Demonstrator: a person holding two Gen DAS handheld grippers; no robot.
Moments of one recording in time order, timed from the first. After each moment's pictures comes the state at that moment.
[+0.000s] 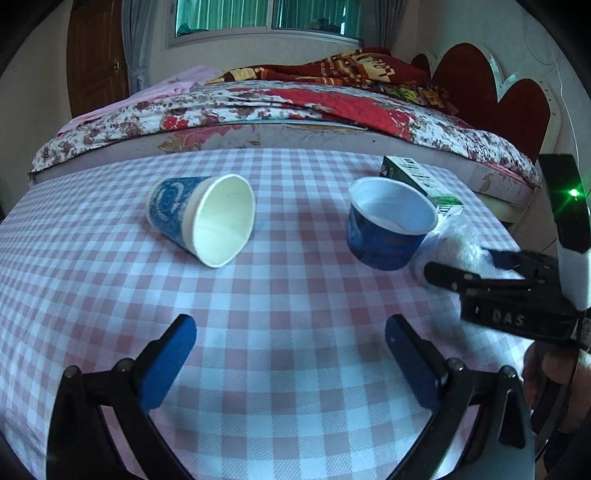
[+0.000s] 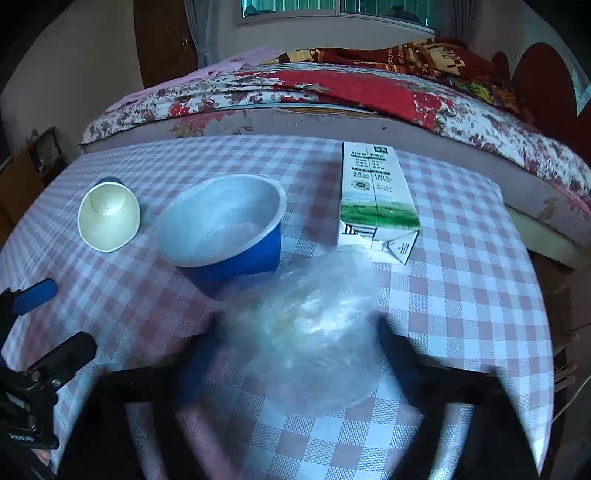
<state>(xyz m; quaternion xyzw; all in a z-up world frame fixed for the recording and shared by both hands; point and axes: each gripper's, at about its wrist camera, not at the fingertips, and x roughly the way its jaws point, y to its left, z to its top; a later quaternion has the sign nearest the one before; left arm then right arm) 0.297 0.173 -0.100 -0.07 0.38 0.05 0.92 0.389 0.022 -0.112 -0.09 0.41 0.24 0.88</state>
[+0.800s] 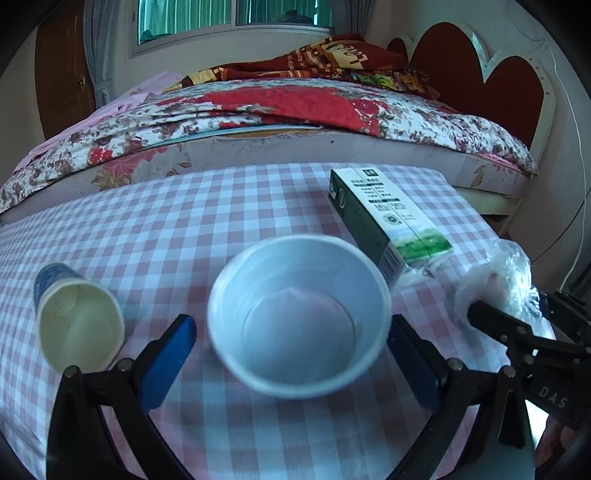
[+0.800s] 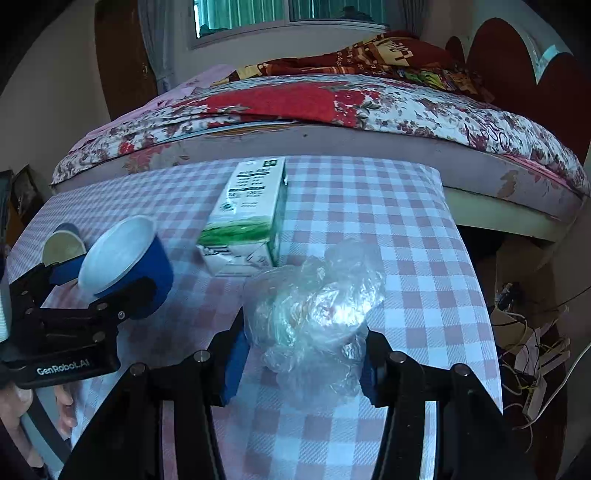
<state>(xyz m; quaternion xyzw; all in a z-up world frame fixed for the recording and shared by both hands) 0.399 0.109 -0.102 -0.04 0.39 0.02 0.92 0.425 -0.051 -0.103 -0.05 0.40 0.18 0.90</state>
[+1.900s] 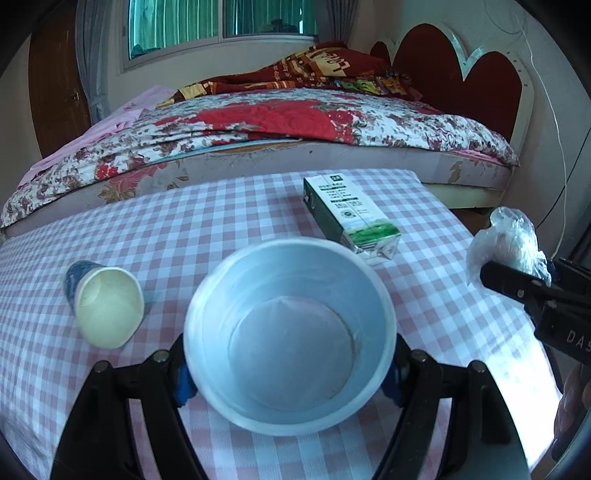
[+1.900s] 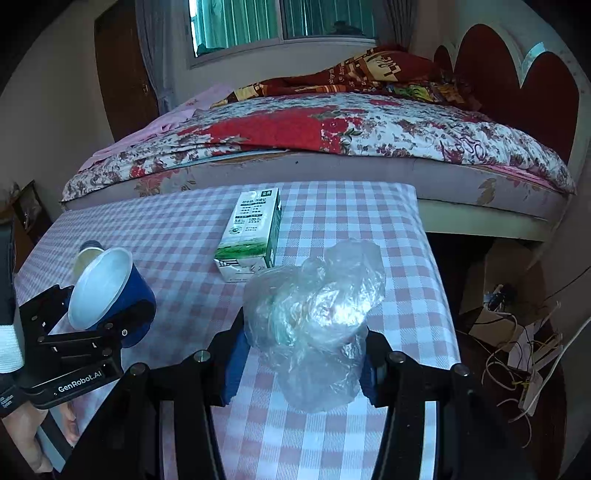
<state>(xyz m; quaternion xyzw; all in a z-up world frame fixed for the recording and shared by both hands) 0.350 0.090 -0.070 -0.02 0.38 0.01 0.93 0.374 -0.082 -0.055 -0.04 0.37 0.18 0.91</state>
